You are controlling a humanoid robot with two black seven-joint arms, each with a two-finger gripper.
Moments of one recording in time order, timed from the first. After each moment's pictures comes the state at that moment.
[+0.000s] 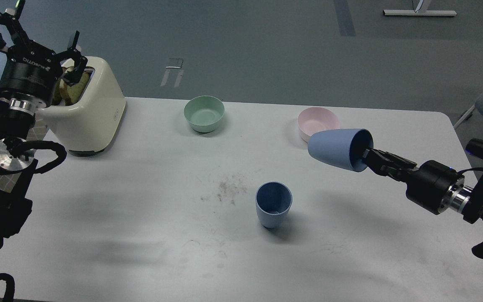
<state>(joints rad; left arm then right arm) -0.41 0.42 -1.47 -1.11 0.29 -0.33 -0.23 0.15 -0.52 1.31 1.71 -1.73 0.49 0.10</state>
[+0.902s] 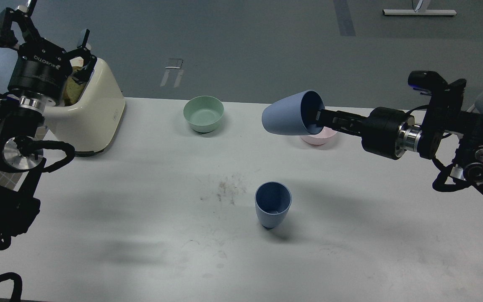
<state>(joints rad) -0.41 0.39 -1.47 -1.15 0.35 -0.30 -0.23 0.65 -0.60 0.80 1.61 -1.36 0.49 -0.13</state>
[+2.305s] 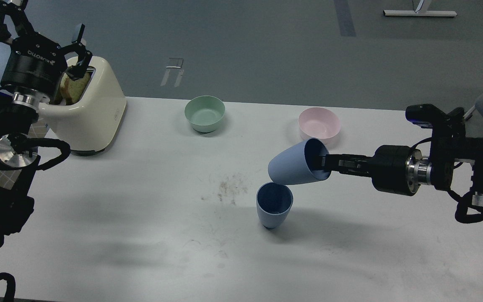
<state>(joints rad) -0.41 0.42 -1.47 -1.18 0.35 -0.28 -0.23 0.69 -0.78 0.62 1.73 -1.14 0.49 -0.20</state>
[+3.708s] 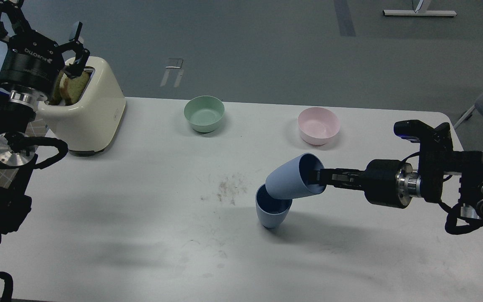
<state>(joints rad) -0.41 0.43 -1.47 -1.18 0.35 -0.29 -0.23 0.66 -0.75 0.61 1.73 -1.16 0.49 -0.22</state>
